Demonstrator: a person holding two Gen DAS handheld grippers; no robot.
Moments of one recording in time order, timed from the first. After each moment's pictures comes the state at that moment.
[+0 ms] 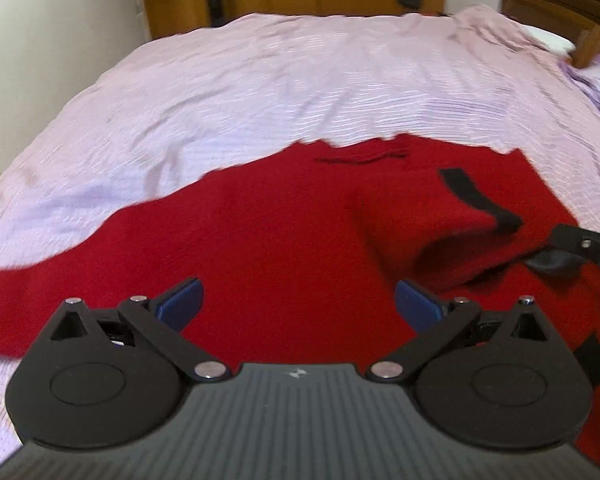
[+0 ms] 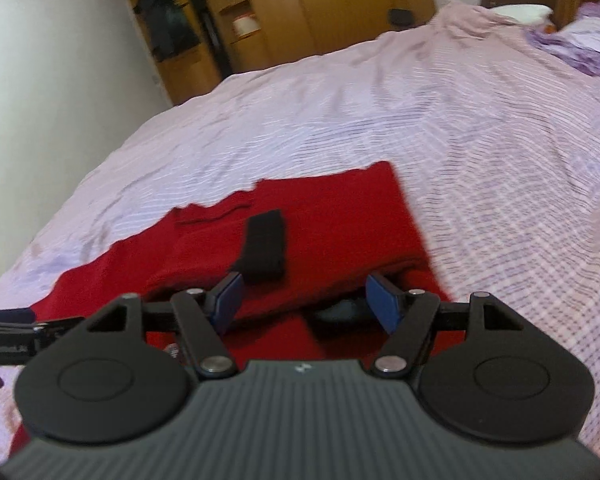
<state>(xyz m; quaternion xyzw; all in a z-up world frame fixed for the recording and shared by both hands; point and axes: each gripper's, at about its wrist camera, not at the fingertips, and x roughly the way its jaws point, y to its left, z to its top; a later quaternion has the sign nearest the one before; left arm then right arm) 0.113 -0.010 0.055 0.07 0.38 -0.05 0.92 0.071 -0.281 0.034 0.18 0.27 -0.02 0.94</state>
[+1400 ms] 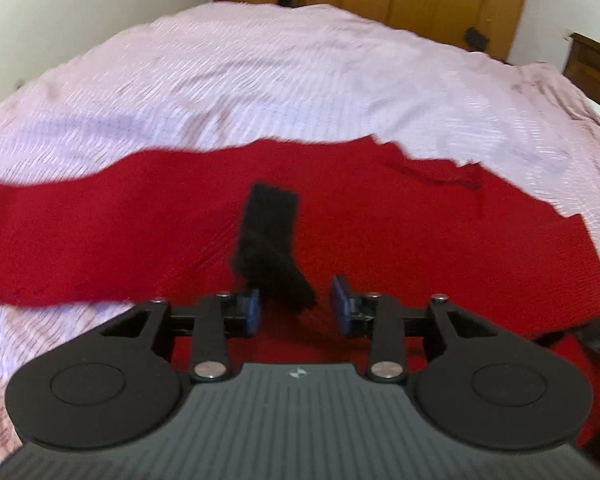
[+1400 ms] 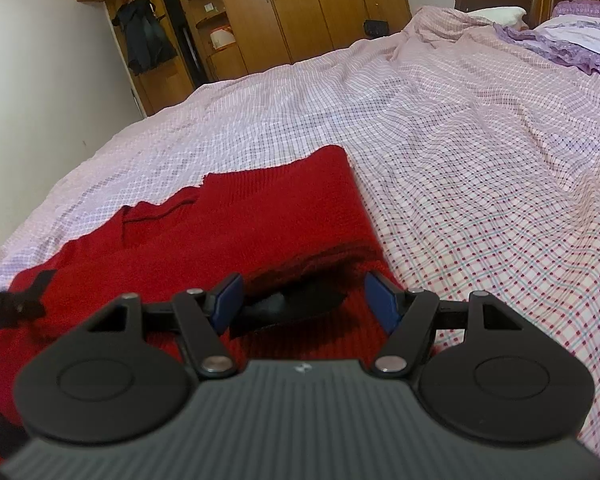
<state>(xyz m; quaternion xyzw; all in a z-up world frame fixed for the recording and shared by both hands) 0.150 0.051 0.004 -0.07 0.38 0.03 0.92 0.074 -0.299 -0.008 0.18 0.26 -0.05 0.95</state>
